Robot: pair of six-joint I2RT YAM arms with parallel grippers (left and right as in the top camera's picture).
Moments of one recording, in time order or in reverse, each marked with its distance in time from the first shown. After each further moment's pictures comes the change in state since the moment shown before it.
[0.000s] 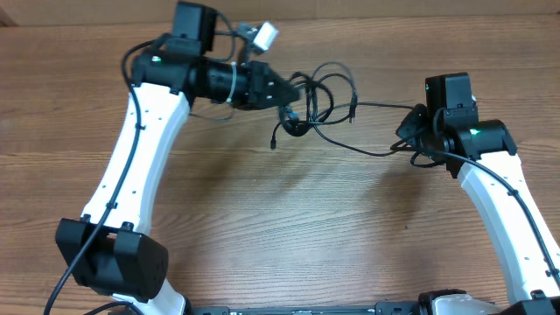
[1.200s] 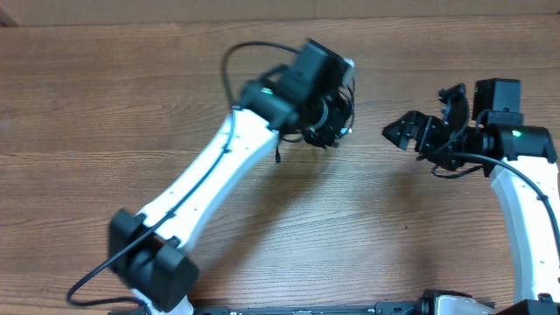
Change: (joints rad) left arm -0.420 0.039 -0.002 0.164 -0.729 -0.128; right arm -0.206 -0.026 -0.005 -0.076 -0.652 -0.514
